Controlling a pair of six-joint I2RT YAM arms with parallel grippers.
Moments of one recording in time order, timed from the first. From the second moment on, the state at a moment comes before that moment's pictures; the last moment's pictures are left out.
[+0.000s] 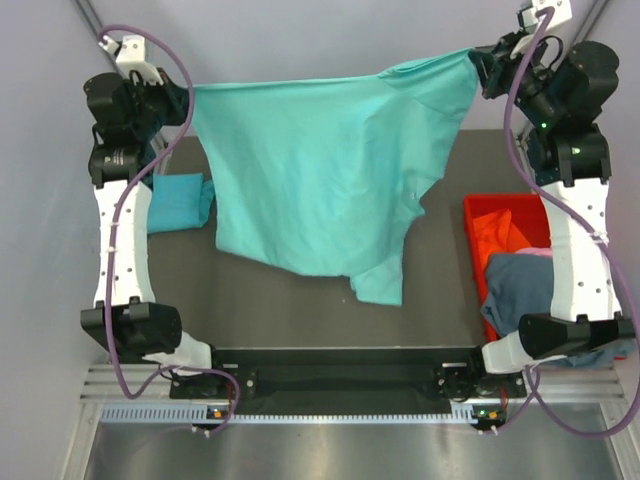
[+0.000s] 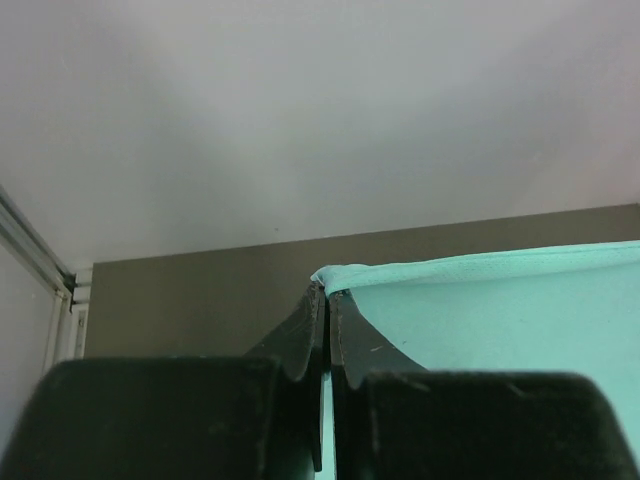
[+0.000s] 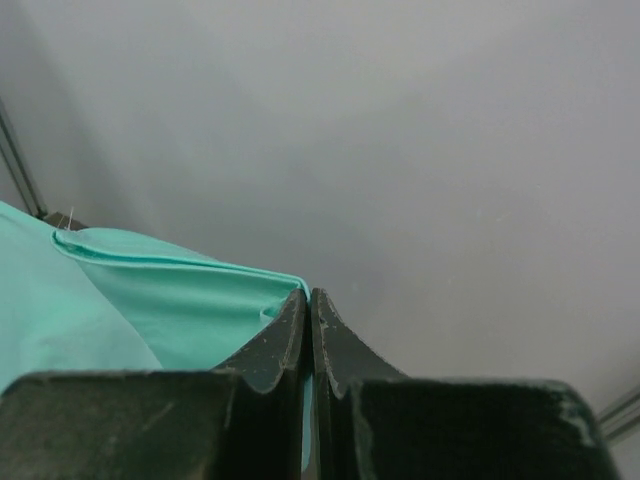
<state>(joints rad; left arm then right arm) 0.14 1.51 1.82 -0.35 0.38 -0.13 0.08 1.46 1.98 -0.35 -0.36 -0.11</state>
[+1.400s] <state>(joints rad) 0.13 1.49 1.33 -0.18 0.39 -0.03 0.04 1.43 1.57 -0.19 -0.47 -0.08</state>
